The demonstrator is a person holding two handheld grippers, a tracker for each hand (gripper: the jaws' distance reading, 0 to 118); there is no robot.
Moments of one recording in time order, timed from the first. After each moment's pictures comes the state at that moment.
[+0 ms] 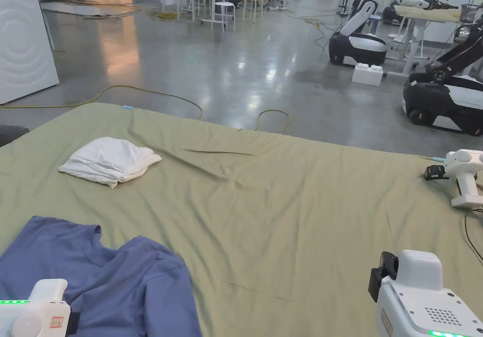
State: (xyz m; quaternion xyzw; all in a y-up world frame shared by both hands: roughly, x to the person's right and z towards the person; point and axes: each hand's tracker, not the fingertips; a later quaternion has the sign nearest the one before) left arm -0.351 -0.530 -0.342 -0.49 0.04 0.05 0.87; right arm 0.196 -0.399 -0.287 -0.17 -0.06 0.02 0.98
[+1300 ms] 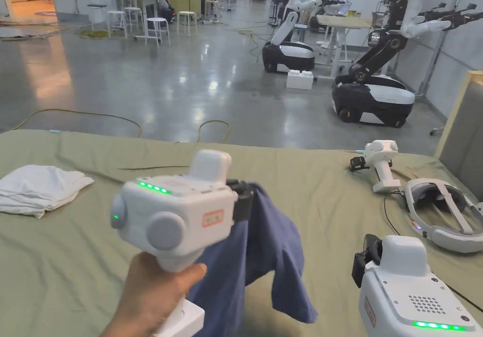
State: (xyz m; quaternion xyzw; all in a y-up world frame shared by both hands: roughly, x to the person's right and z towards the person) left arm 0.010 -0.280 -0.356 -0.22 -0.36 0.01 0.91; right arm 0.266 -0.366 -0.235 -0.11 -0.13 0.01 0.99
